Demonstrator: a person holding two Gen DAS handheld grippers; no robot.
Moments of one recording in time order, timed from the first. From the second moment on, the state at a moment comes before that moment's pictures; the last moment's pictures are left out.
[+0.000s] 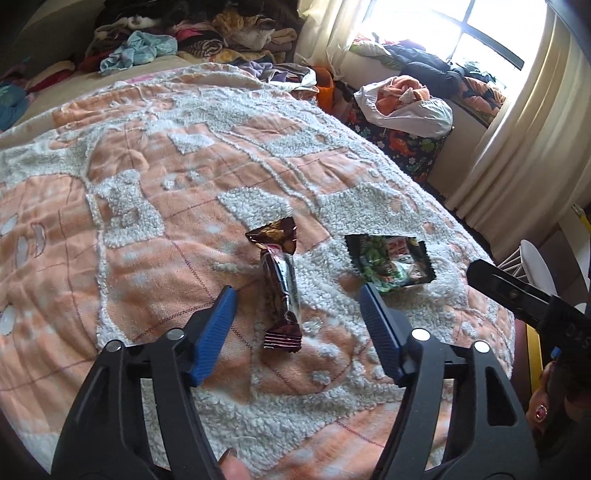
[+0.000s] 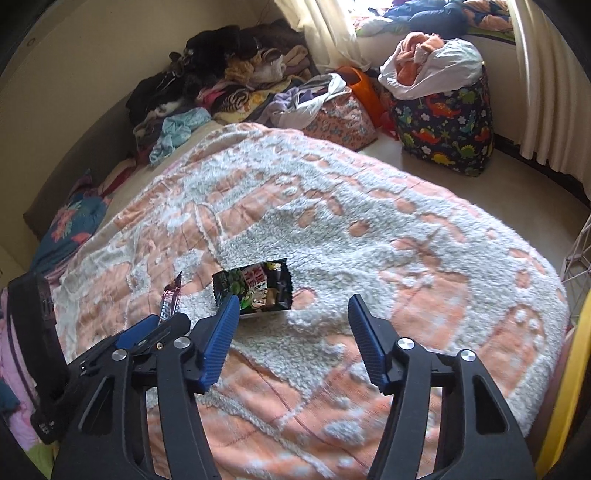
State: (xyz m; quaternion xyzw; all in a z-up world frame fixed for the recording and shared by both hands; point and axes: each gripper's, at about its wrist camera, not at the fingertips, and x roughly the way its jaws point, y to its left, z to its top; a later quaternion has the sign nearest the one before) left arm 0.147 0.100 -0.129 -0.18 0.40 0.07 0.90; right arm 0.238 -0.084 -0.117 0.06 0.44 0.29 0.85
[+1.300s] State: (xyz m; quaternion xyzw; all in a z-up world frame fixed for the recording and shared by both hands) left arm 0.149 0.038 -0.107 -0.16 0.39 -0.04 0.91; right arm 0.198 -0.207 -0.102 0.14 0.38 0.22 0.89
